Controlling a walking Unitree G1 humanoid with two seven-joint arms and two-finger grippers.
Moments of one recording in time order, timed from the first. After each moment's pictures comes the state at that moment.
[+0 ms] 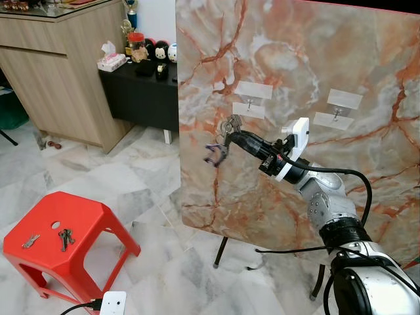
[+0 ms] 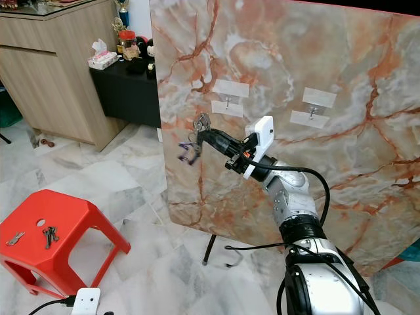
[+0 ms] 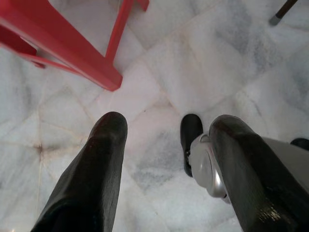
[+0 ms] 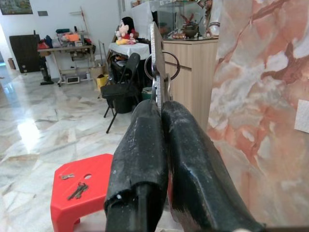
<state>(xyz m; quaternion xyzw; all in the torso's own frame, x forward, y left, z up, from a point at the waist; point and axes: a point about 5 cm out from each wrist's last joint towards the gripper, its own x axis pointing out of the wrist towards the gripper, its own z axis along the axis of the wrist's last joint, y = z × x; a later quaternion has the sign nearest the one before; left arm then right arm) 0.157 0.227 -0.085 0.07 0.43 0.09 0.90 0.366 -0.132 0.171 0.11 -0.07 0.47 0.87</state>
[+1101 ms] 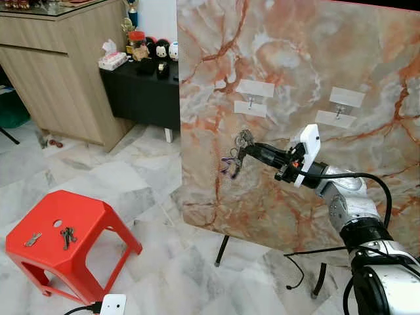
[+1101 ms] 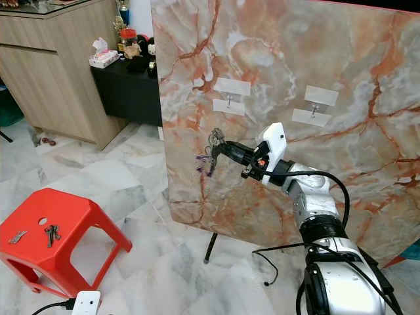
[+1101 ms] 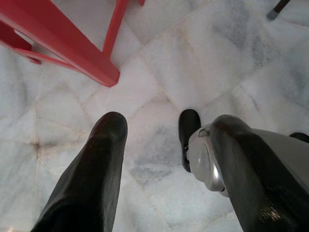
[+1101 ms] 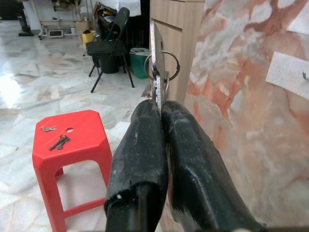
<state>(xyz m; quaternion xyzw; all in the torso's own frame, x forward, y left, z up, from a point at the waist) 0.156 0.225 -0.086 0.06 0.43 0.08 0.90 0.364 -0.165 0.159 0.03 -0.01 0.45 0.89</state>
